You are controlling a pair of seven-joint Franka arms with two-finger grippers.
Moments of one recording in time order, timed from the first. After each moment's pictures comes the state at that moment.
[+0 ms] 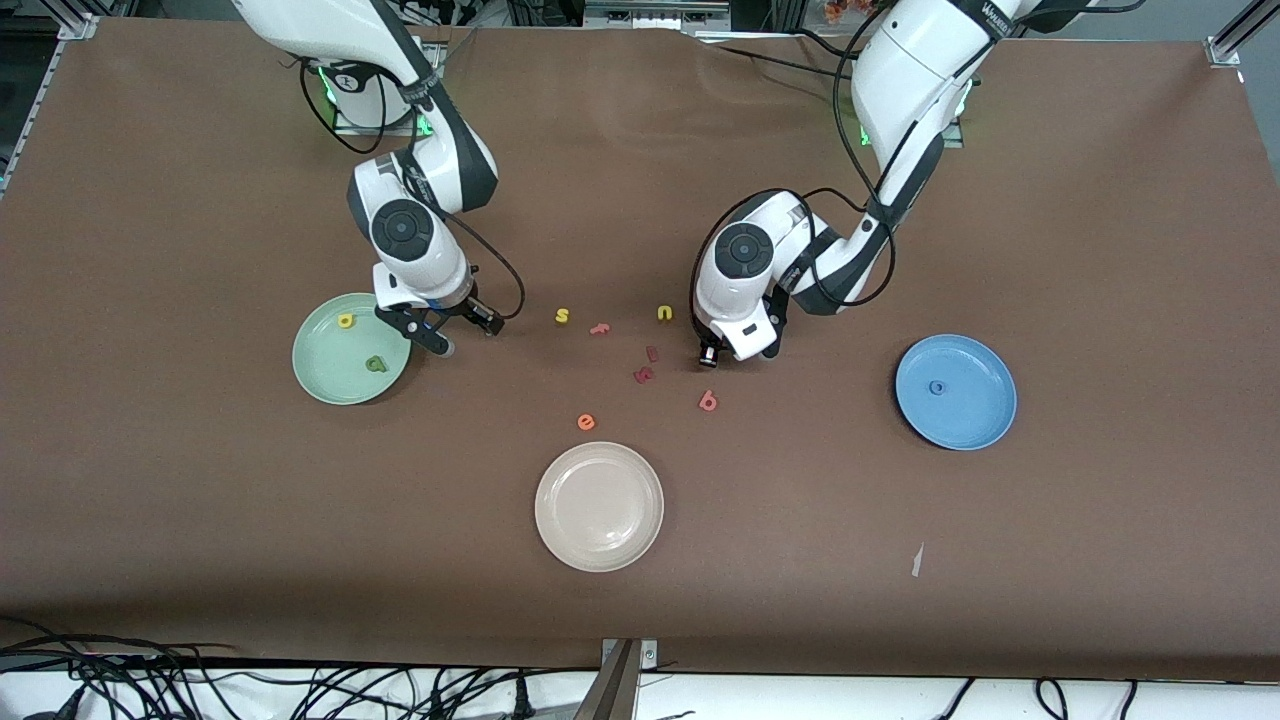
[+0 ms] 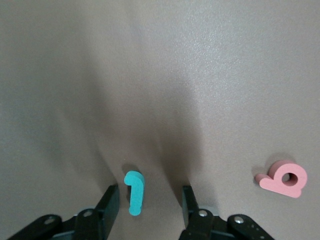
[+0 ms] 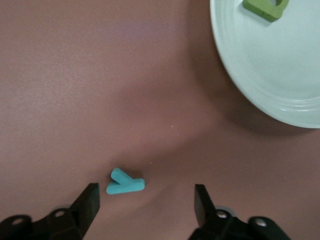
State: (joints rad) left arm -0.40 0.68 -0.28 -1.83 0.19 2.49 -2.14; right arm 0.57 0.40 -0.09 -2.18 0.03 2.48 1.00
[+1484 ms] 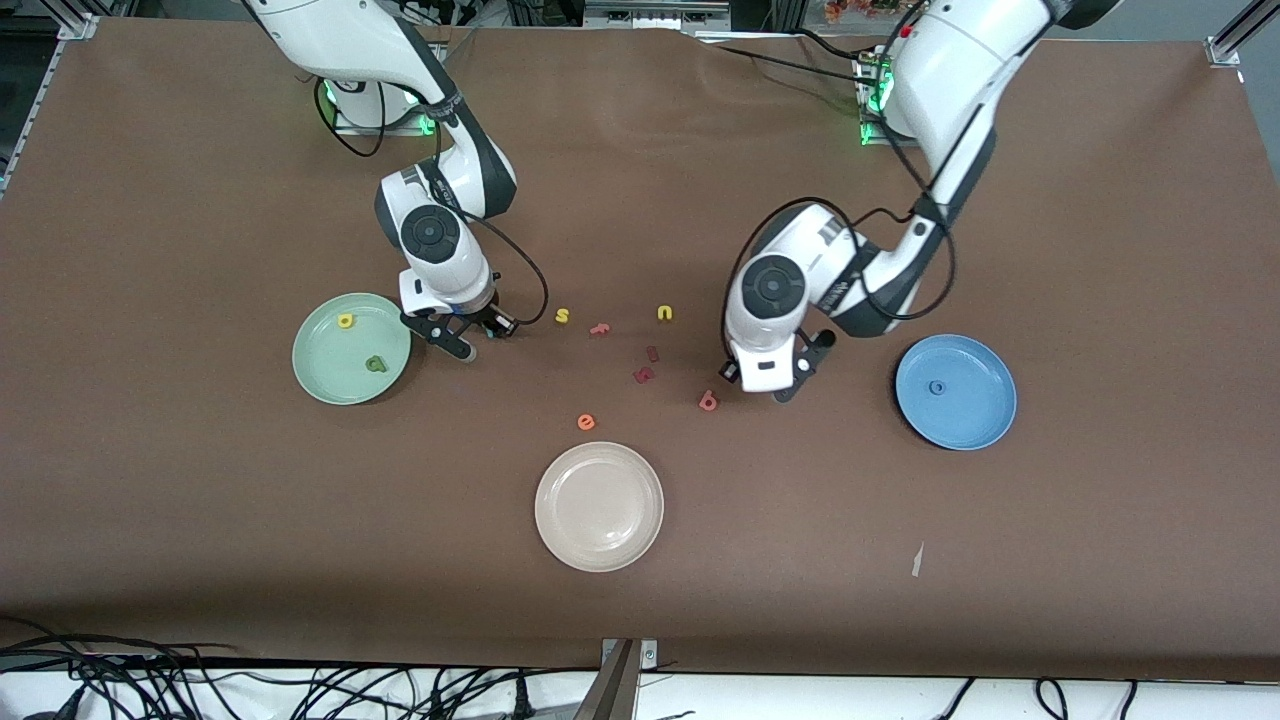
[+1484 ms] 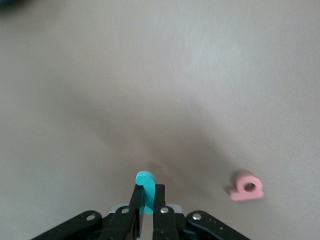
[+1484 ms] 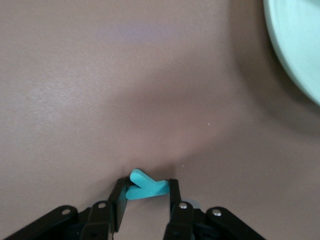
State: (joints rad) left arm -0.24 0.63 -0.33 -1.67 0.19 2.09 -1.41; right arm 0.60 0.45 -0.09 -2.16 0.03 2.56 1.01
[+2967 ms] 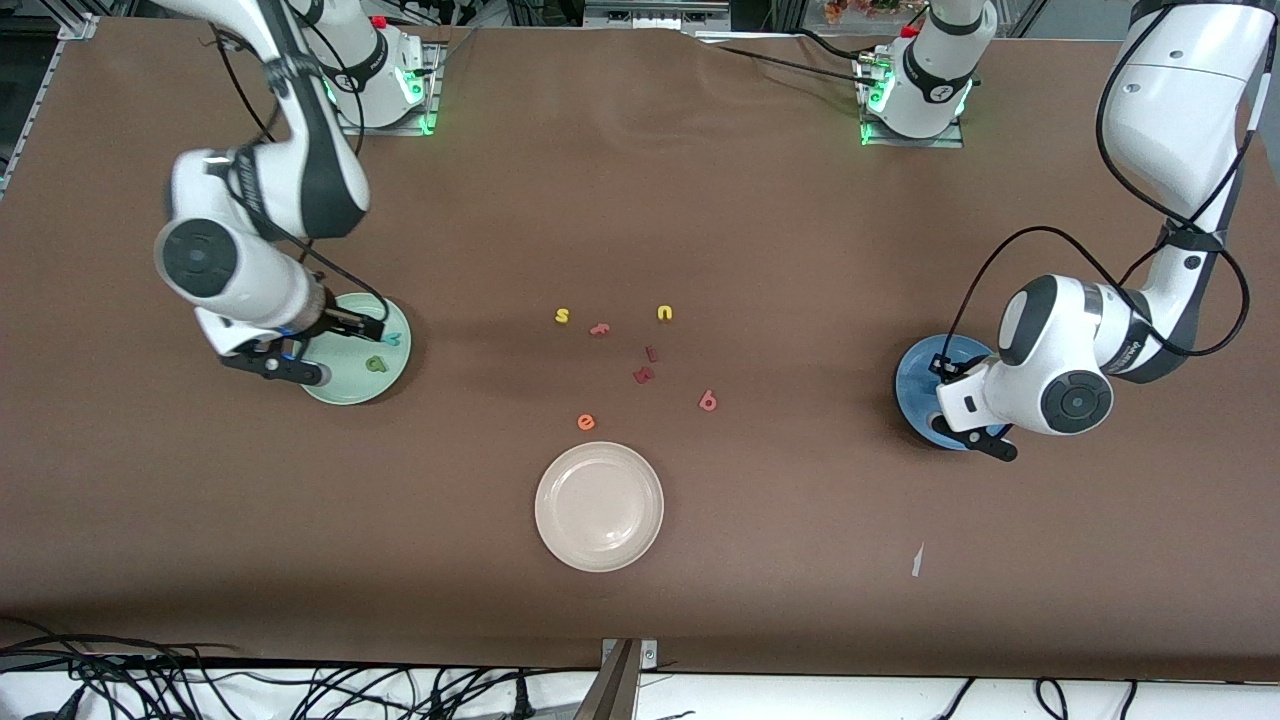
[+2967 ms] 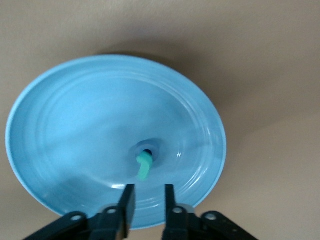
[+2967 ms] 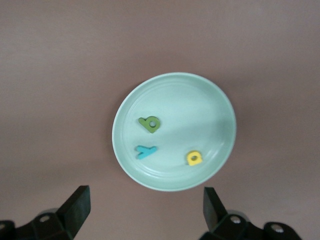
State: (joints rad) left arm 0.22 0.63 -0.33 -1.68 0.25 1.89 0.20; right arm 0.57 0.25 -0.42 -1.86 0.03 1.91 0.28
